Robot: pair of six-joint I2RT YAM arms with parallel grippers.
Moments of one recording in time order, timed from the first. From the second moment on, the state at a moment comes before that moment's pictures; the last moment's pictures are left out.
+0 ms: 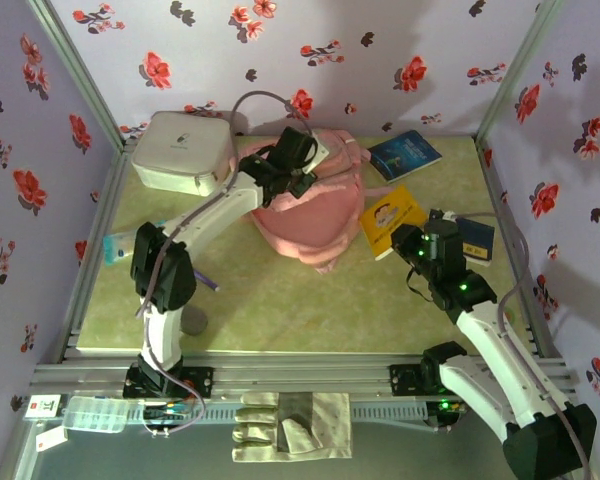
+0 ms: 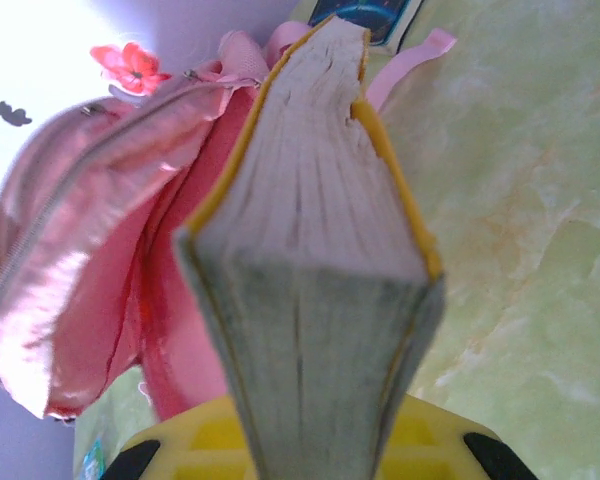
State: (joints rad) left arm -0.72 1.95 1.86 -0.64 -0.27 0.25; right arm 0.32 0.78 0.63 -0.36 -0.01 0.97
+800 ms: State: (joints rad) left arm -0.72 1.93 1.90 -0.66 -0.27 0.06; right arm 0.46 1.07 0.57 0.13 -0.14 1.12
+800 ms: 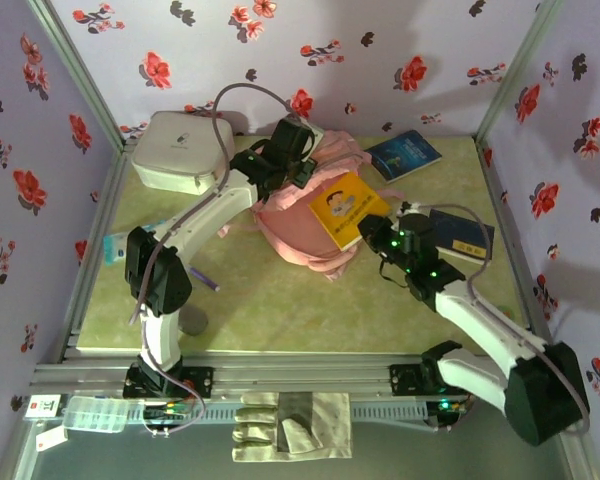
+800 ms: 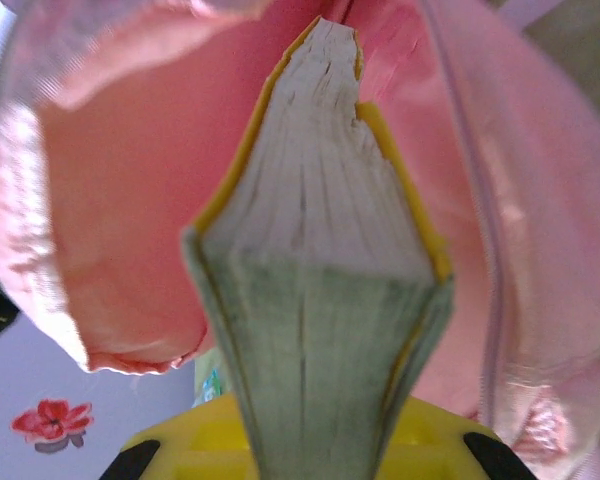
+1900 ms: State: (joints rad) left arm -0.62 1.89 1.89 -0.69 -0.11 -0.11; right arm 0.58 2.04 1.12 0.57 0.12 1.32
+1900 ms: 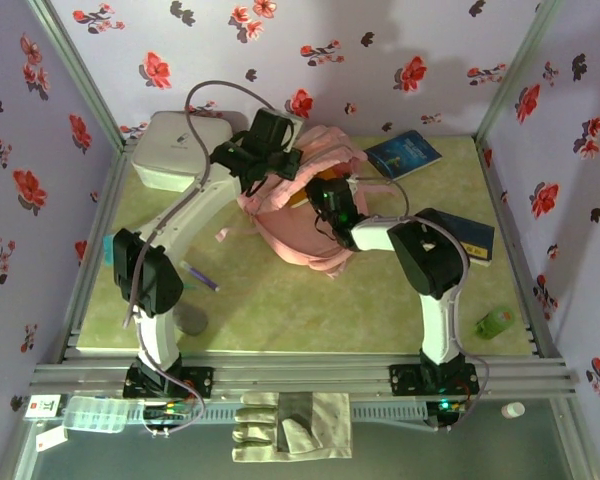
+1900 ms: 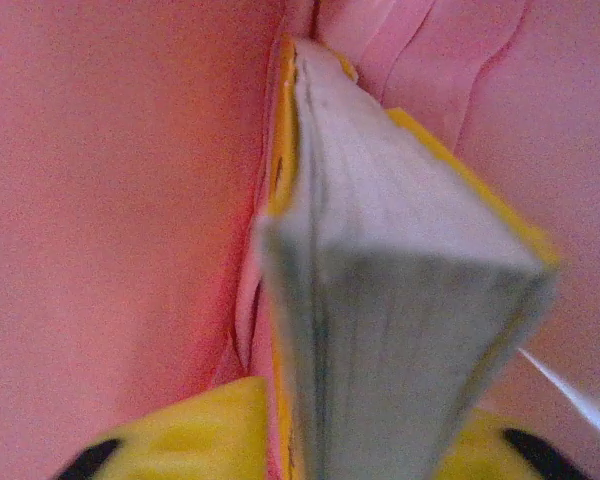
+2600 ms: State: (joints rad) left arm -0.57 1.78 1.64 -0.57 0.01 -0.12; right arm 0.57 1.48 0.74 0.32 0.07 1.35
